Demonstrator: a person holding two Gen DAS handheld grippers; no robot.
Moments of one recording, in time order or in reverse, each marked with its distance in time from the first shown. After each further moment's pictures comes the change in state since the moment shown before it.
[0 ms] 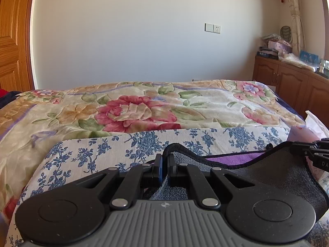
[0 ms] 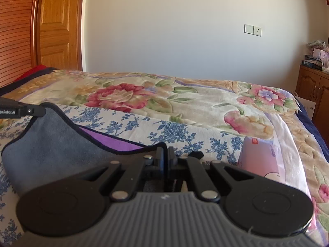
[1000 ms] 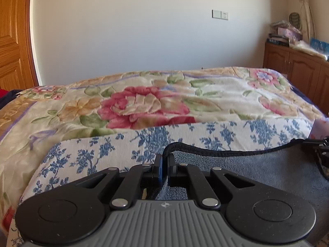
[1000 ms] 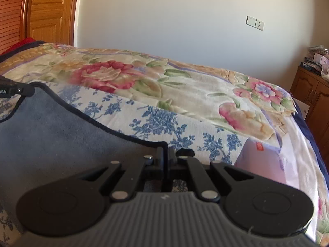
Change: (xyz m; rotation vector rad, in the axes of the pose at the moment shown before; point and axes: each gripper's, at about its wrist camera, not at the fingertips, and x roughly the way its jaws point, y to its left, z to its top) left arm 0.053 0.006 0.004 0.034 0.073 0.062; right arm 0.046 0.000 0.001 -0.087 0.118 -0.083
